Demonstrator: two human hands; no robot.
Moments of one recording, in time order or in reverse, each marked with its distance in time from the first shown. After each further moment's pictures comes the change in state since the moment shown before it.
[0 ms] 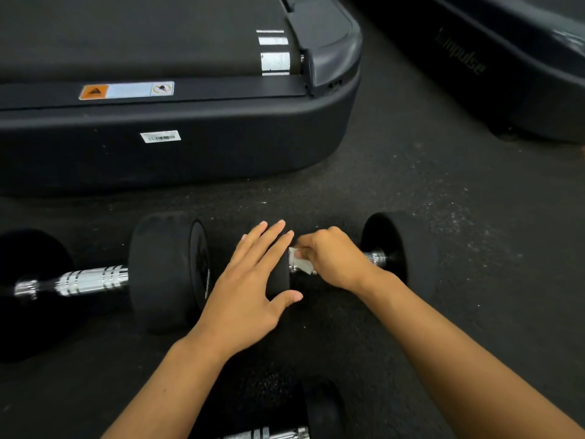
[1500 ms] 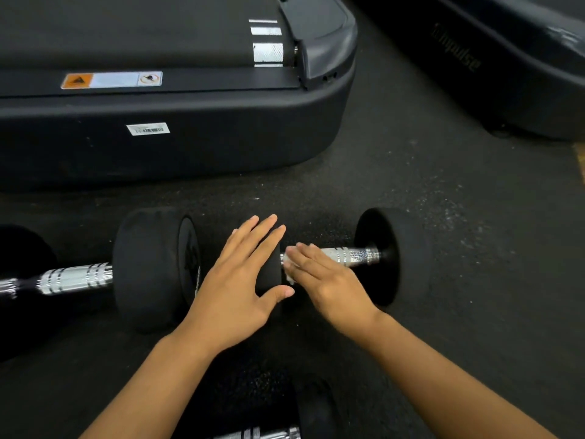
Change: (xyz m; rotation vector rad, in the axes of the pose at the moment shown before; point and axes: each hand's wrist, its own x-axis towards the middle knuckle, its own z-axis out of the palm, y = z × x) left_hand 0.001 -0.007 0.003 -0.007 0.037 0.027; right_hand -0.046 0.020 0.044 -0.237 0.304 -0.367
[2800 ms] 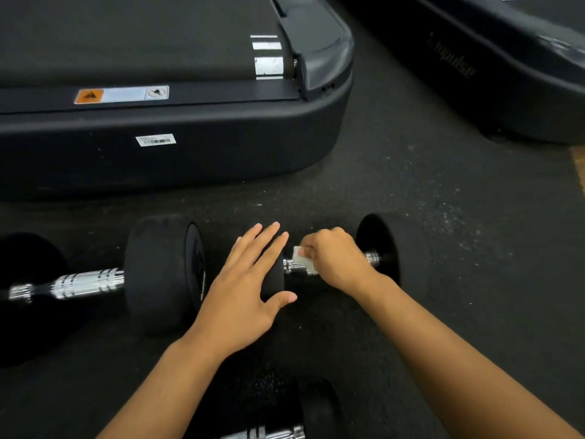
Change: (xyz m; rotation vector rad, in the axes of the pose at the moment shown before) left_hand -0.003 0.006 -0.002 0.014 -0.033 -0.024; right_hand 0.051 0.014 -0.027 0.136 -0.291 0.486
